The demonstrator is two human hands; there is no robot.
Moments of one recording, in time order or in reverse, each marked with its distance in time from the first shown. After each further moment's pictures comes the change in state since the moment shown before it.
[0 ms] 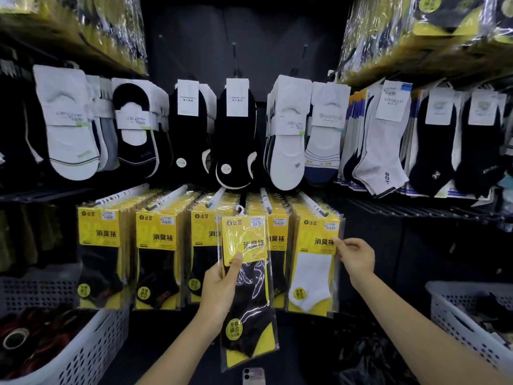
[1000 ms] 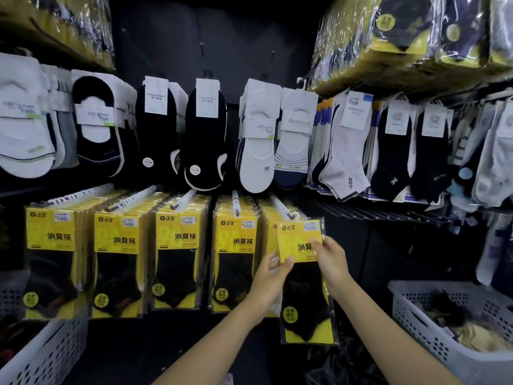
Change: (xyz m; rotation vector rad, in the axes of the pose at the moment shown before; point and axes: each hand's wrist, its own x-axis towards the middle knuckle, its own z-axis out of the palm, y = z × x) left_hand -0.005 0.015 0.131 -0.117 -0.442 -0.099; right_hand -0.033 -0.028 -0.030 0.095 -0.222 -0.137
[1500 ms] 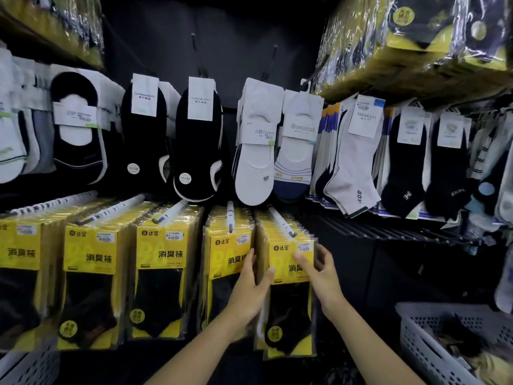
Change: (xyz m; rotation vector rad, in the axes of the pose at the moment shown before) left_hand 0.064 -0.027 -0.031 0.271 0.065 0.156; right_hand 0.044 0.037 0.013 0.005 -0.105 -0.016
